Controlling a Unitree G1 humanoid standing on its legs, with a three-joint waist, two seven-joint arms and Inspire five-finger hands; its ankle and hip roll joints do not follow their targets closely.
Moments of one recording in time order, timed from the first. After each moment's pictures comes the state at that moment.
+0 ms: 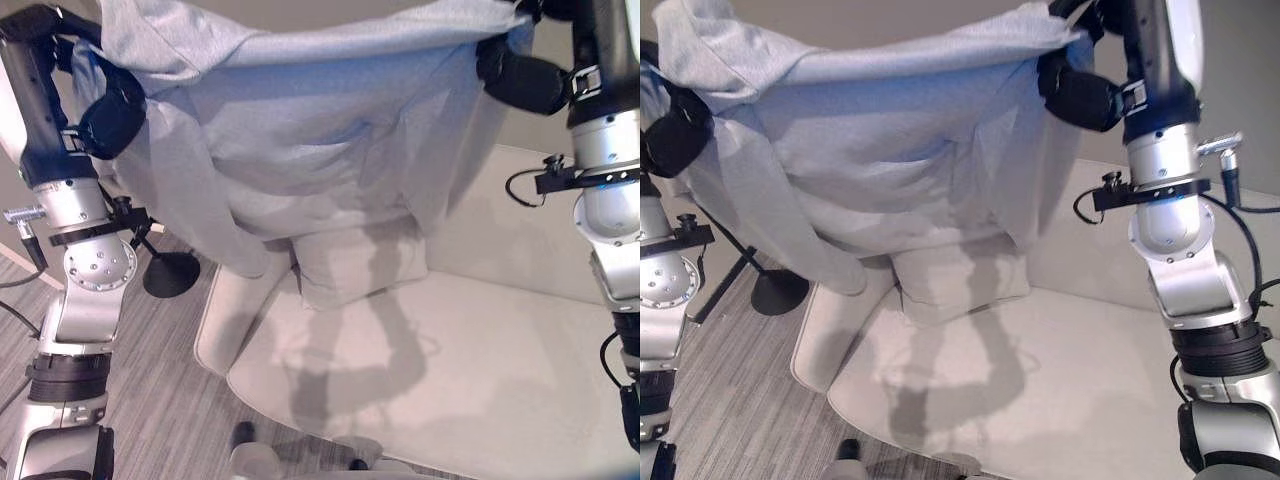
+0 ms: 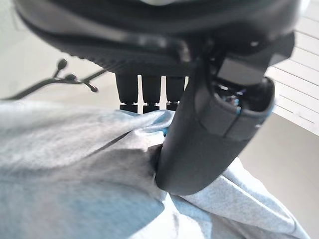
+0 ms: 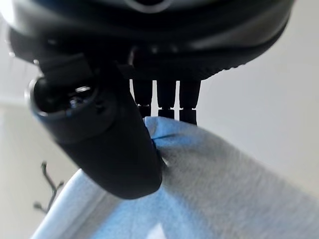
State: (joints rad) left arm -0.47 0.69 0.11 -0.04 0.15 -0.15 0.56; right arm -0.70 -1.01 0.10 -0.09 0.05 -0.12 -0.25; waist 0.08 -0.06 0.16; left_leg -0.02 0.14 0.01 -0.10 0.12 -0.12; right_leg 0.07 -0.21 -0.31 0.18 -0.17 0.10
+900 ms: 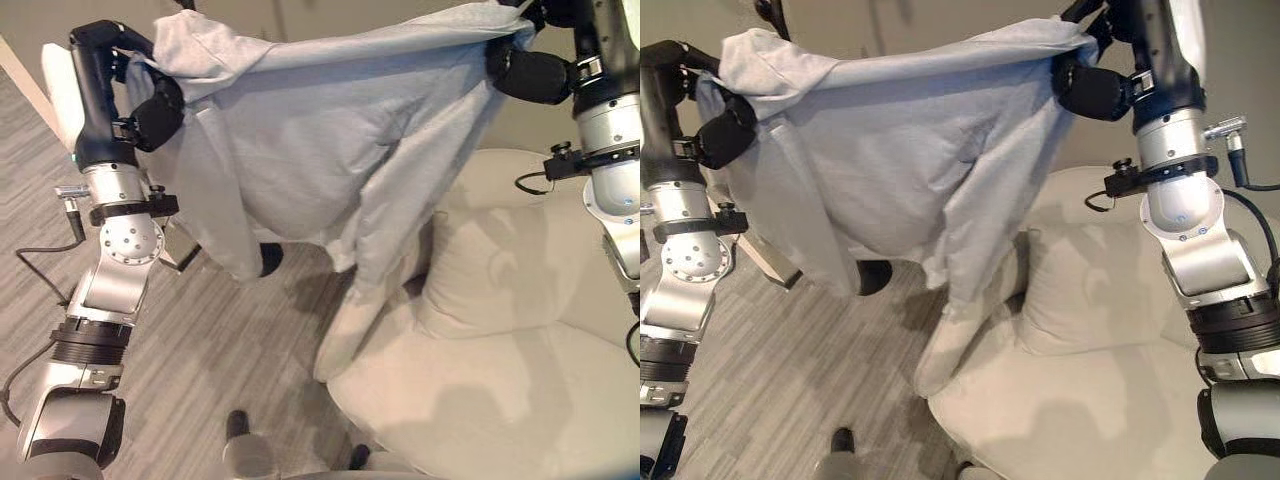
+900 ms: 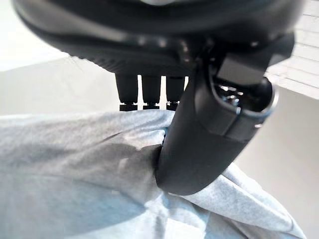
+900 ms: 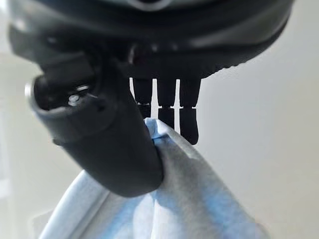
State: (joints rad) left arm -0.55 0.71 -0.04 0.10 0.08 -0.14 0.56; right arm -0.74 -1.02 0.21 0.07 0.17 -0.13 -0.27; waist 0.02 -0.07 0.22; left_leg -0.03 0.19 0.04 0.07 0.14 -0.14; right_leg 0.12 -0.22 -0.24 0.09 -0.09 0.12
